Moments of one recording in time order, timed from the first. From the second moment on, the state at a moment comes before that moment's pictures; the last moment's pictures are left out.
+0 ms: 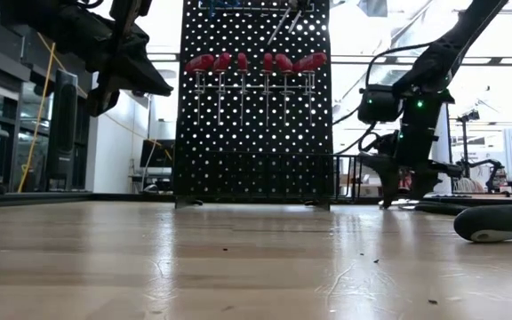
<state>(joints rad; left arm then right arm) -0.06 0.95 0.54 -0.11 -0.25 -0.94 -0.65 1.56 0.63 -0.41 0.13 0.76</state>
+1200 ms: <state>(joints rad) -0.03 0.96 0.54 -0.10 -0.35 -0.90 -0.57 0.91 0.63 -0.83 0.08 0.77</state>
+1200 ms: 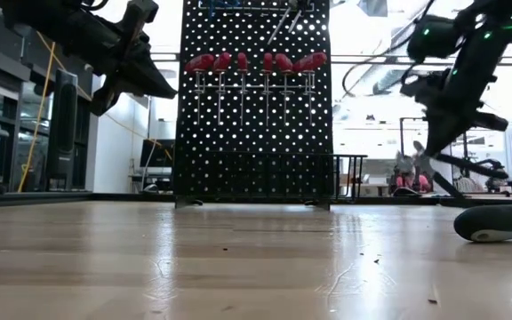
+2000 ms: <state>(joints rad) -0.02 0.96 0.54 -0.14 -0.34 -0.94 -0.04 1.10 1.12 -0.97 0.25 0.11</state>
